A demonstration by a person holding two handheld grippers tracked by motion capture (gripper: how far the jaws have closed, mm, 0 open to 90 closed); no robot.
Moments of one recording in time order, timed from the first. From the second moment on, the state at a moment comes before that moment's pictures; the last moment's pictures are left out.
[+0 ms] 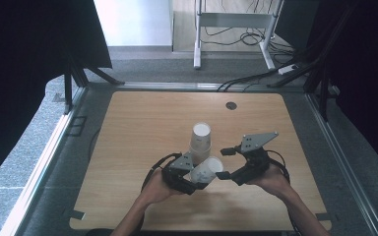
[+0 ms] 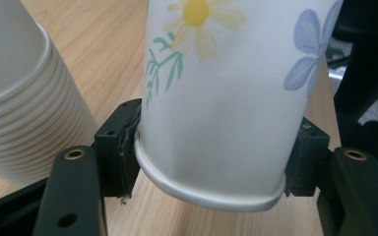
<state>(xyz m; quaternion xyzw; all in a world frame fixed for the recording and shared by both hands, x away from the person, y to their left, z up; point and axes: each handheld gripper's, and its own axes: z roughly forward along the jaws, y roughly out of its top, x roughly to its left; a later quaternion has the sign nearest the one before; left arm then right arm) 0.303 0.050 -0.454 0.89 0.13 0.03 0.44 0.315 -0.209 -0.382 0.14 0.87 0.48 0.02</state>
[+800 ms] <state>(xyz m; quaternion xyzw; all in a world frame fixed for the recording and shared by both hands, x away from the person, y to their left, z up) 0.306 0.030 -0.431 0.95 0.07 0.04 0.31 0.308 -0.191 -0.392 0.10 0.92 0.37 0.04</state>
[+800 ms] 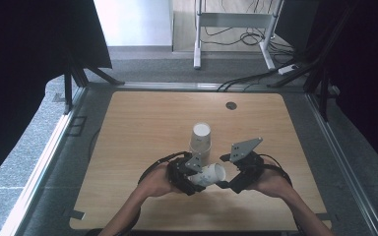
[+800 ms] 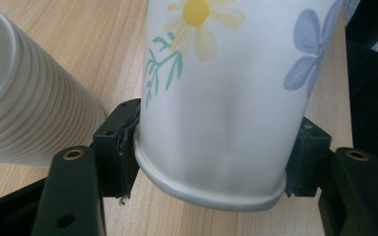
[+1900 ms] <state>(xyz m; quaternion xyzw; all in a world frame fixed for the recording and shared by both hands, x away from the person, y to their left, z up) 0.308 0.025 -0.431 0.94 0.09 0.02 0.34 0.307 -0.182 -0.399 0.09 0.92 0.37 0.01</state>
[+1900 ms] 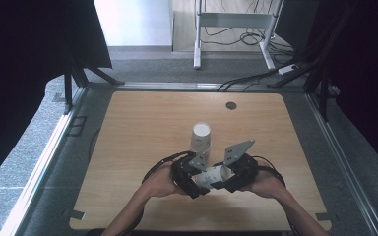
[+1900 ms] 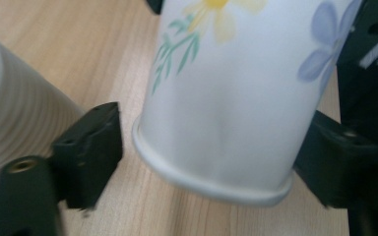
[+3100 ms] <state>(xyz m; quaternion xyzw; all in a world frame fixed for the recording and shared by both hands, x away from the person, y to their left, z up) 0.291 0.057 -0.434 0.83 0.08 0.01 0.56 0.301 -0.221 -0.409 0.09 0.84 0.54 -0.04</state>
